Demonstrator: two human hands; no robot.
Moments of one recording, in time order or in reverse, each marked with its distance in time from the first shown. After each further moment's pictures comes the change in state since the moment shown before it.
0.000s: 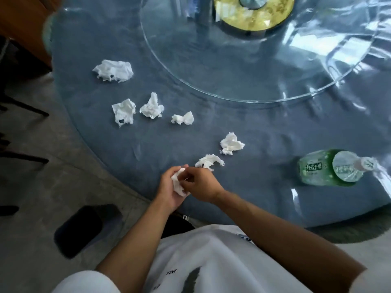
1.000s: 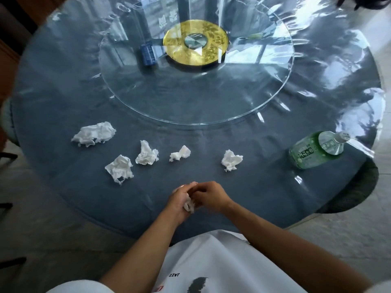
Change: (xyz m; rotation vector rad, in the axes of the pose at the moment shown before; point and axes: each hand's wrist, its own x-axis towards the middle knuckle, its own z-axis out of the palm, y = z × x) left_hand 0.035 0.087 0.009 0.479 -0.224 -0.103; right_hand 0.040 -0.037 0.023 0.249 0.362 0.247
